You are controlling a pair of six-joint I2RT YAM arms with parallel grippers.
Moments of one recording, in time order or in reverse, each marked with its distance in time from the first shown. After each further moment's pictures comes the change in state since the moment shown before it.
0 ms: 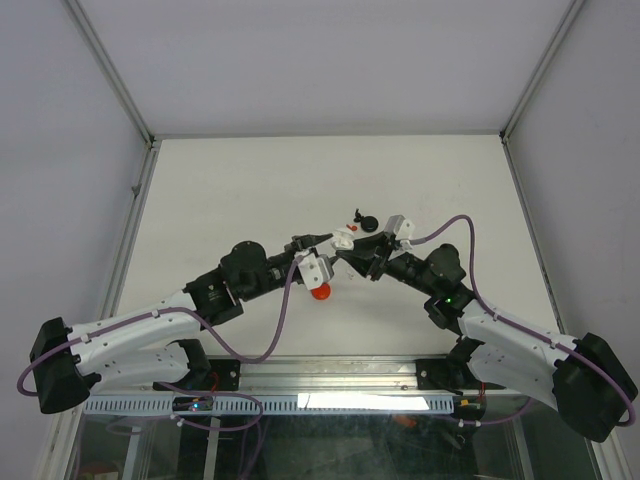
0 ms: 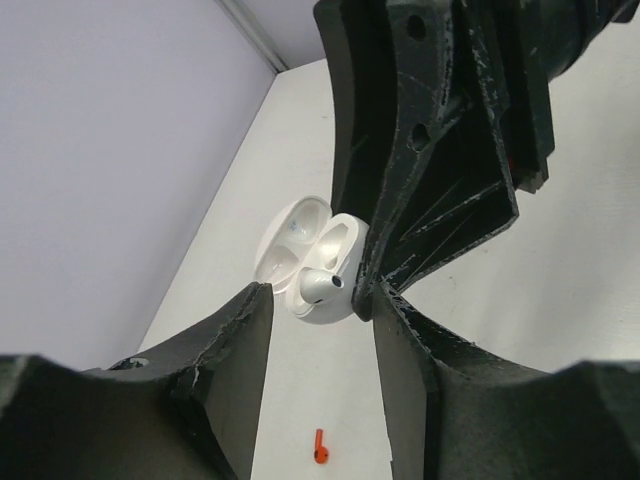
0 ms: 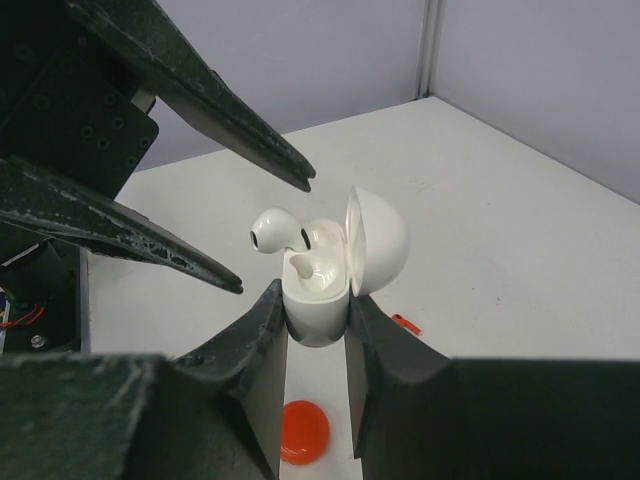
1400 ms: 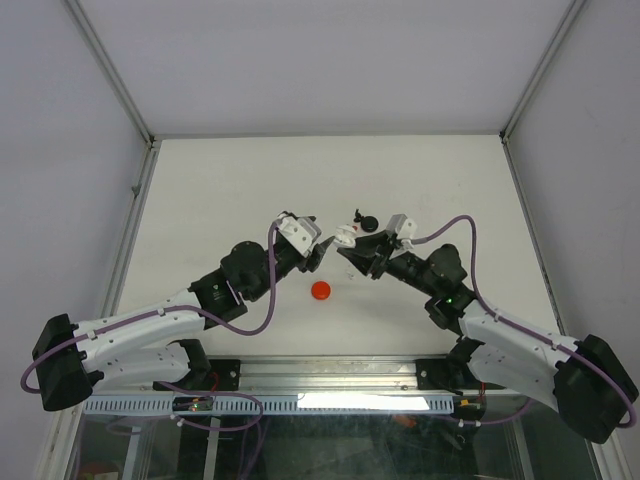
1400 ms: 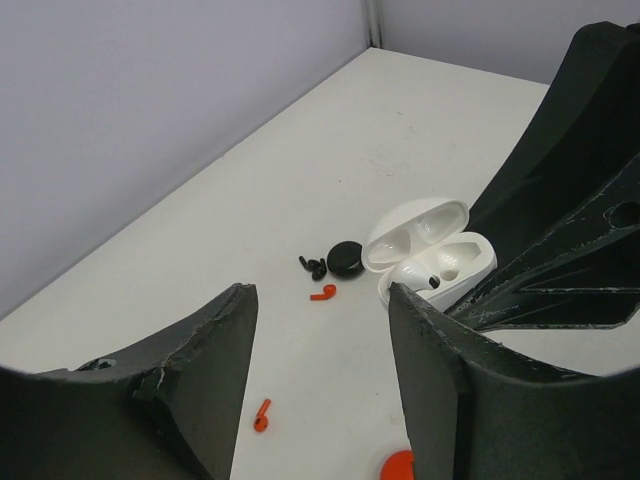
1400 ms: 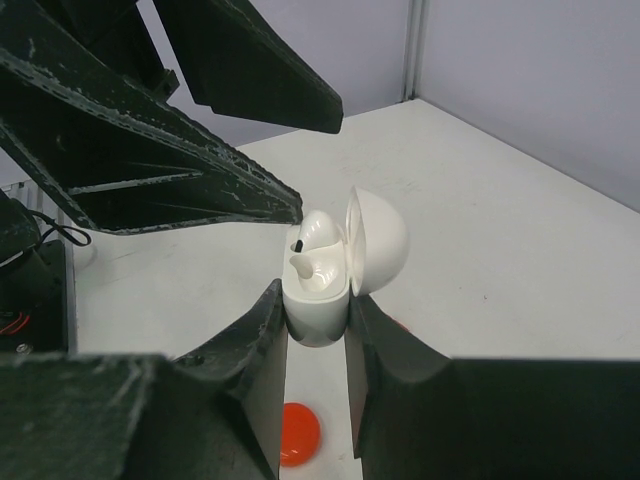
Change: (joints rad) left arm 0.001 0.025 -0.010 0.117 -0.340 -0.378; right arm -0.001 -0.005 0.000 0.000 0.029 -0.006
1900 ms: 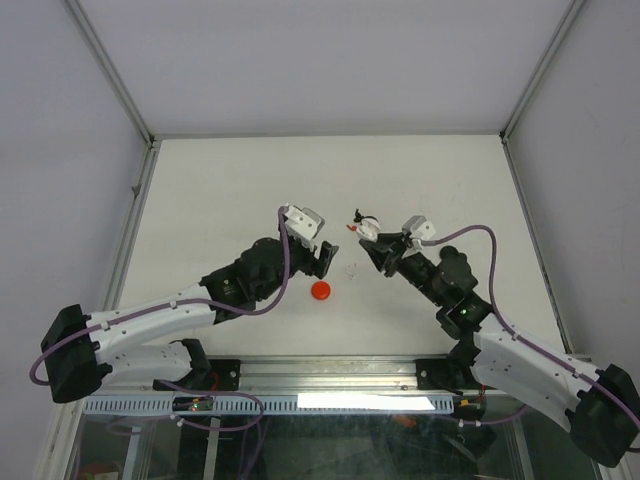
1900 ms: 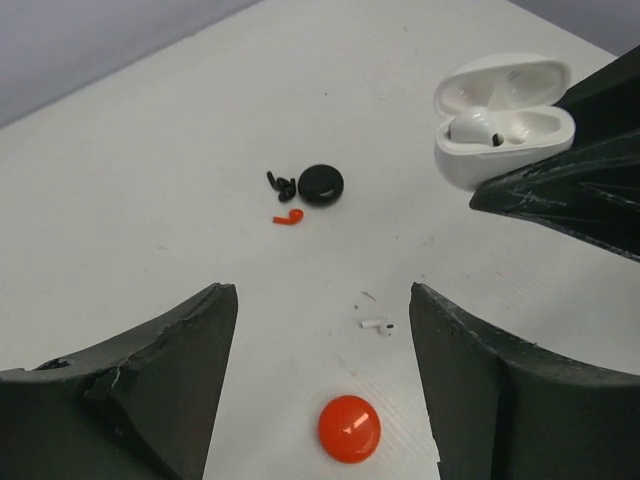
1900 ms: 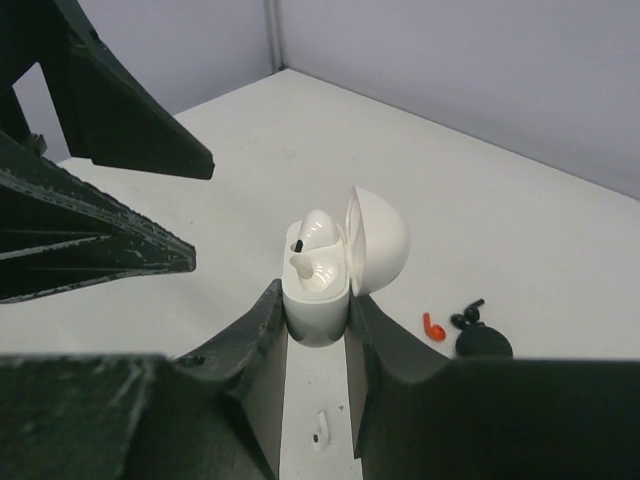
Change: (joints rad) left arm 0.000 0.060 0.030 -0.139 -0.074 -0.240; right arm 0.000 -0.174 -0.023 -0.214 0.265 -0.054
